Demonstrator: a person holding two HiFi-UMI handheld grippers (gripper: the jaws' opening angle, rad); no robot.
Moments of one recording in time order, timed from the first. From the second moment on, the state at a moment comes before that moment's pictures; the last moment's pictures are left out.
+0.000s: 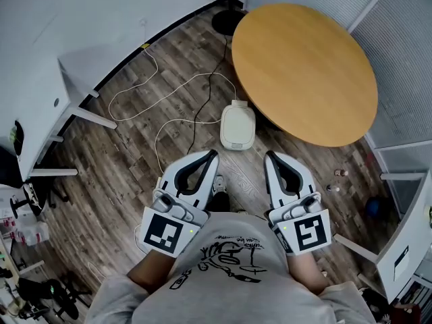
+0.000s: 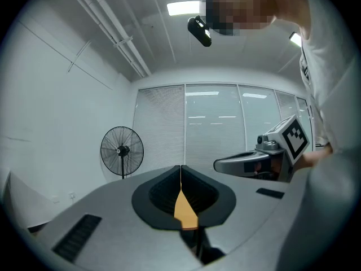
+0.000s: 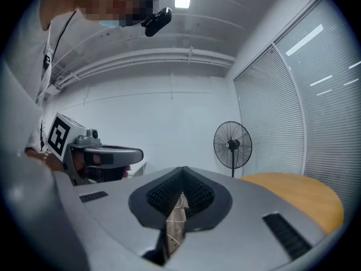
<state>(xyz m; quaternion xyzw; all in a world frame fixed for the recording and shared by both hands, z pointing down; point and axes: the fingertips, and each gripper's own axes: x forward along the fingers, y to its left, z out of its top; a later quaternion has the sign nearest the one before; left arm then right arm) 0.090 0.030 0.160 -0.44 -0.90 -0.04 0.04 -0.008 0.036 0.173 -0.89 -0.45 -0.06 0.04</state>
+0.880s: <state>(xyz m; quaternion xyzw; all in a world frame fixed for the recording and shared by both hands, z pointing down) 0.103 0.095 0.171 -0.42 -0.90 -0.05 0.05 0.003 0.105 0.180 -0.88 -0.46 -0.08 0.03</state>
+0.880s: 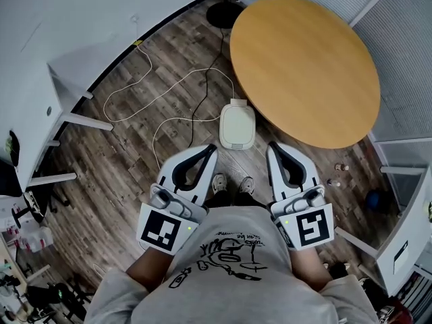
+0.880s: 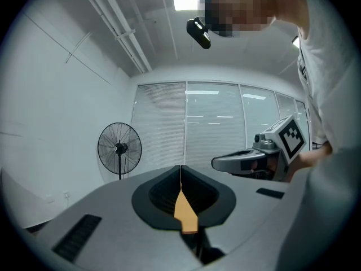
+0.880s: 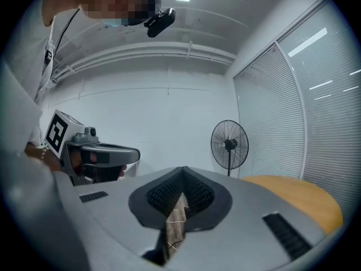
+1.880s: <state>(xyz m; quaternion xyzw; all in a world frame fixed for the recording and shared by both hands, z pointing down) 0.065 0.150 0.366 -0.41 -0.90 -0.10 0.13 -0.018 0.145 0.378 -0.88 -0.43 -0.18 0.10</state>
